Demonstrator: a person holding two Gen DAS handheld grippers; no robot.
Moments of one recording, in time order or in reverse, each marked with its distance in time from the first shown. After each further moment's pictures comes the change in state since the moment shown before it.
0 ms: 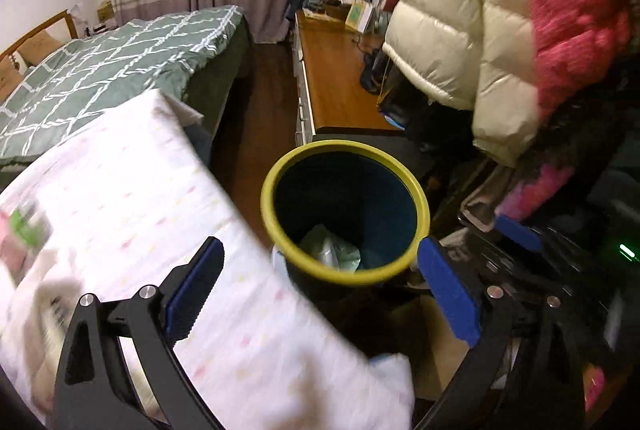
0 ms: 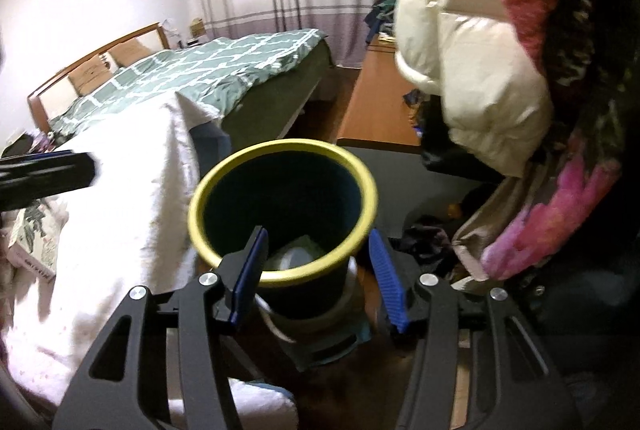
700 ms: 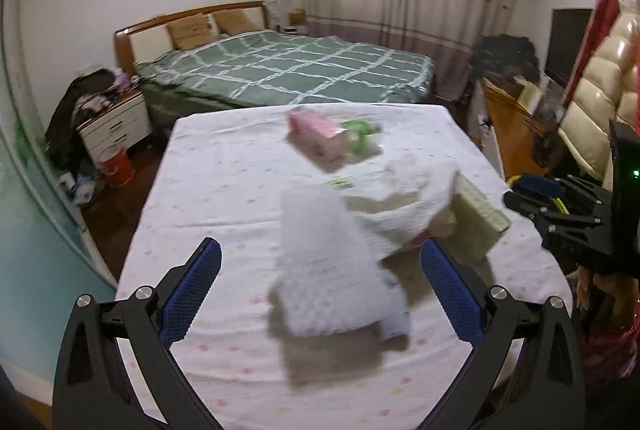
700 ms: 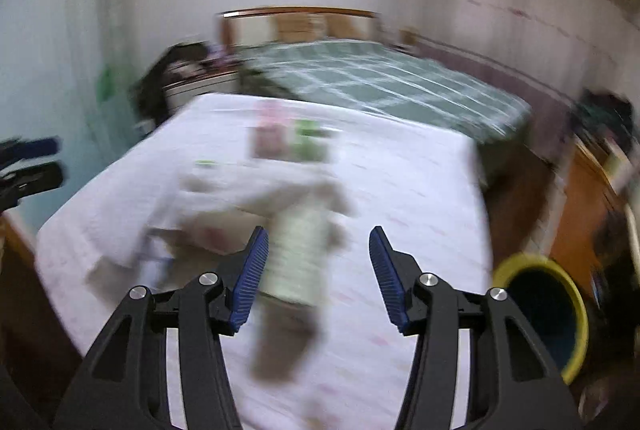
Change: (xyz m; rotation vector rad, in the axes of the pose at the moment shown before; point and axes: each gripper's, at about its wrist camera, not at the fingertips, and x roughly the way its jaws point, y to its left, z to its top) left arm -0.257 0.215 -0.195 -0.377 -0.177 0.515; right arm -0.036 0.297 0.009 -0.591 -0.052 0.551
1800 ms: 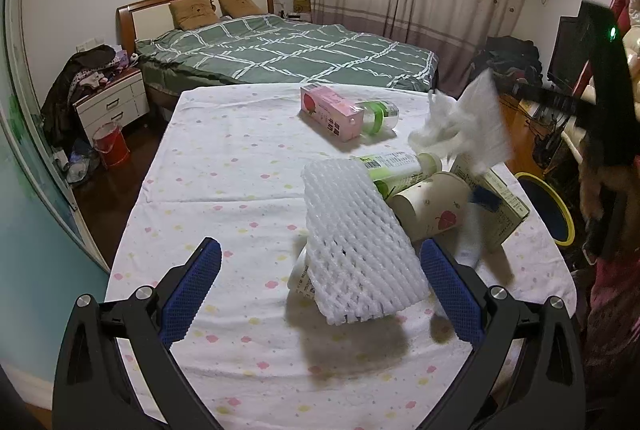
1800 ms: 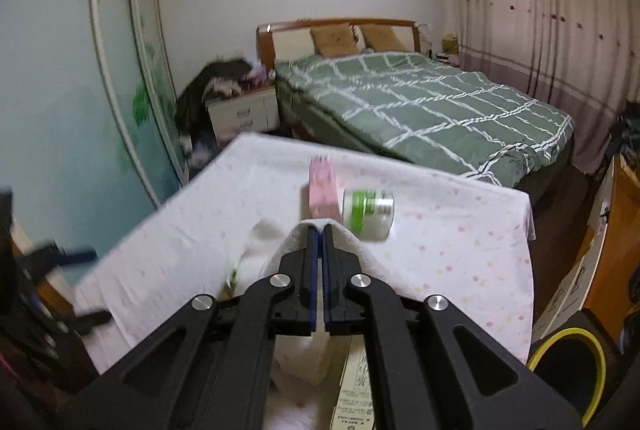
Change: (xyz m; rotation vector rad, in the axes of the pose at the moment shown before) left arm 0.025 0.004 -0.016 -0.043 0.045 -0.027; right arm 0.022 -0.005 0.093 0.066 -0.051 0.135
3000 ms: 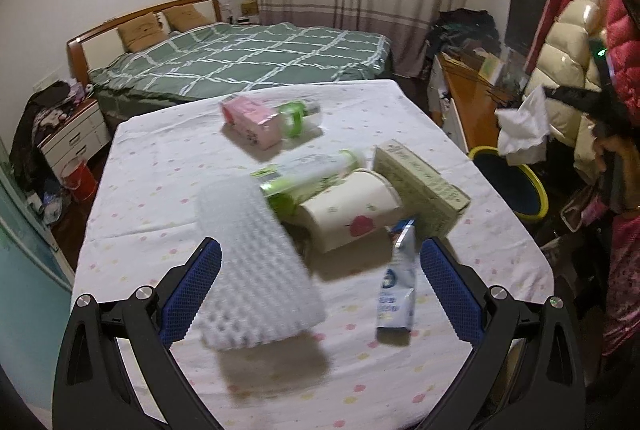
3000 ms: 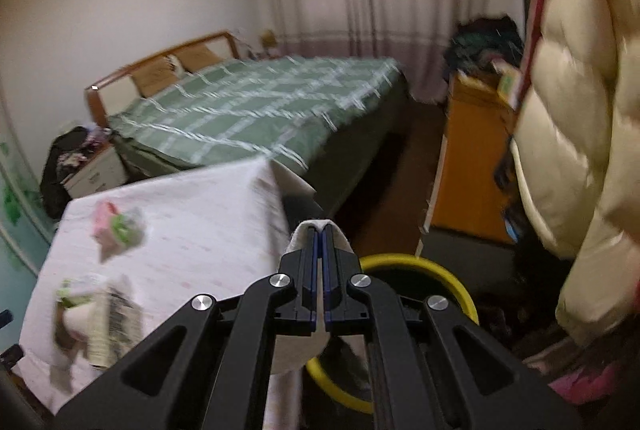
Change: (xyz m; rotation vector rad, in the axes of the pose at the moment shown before) left arm 0.014 -0.088 0.012 0.168 0.017 -0.105; right arm -0.128 -0.237 -0.083 0.410 -0.007 -0.509
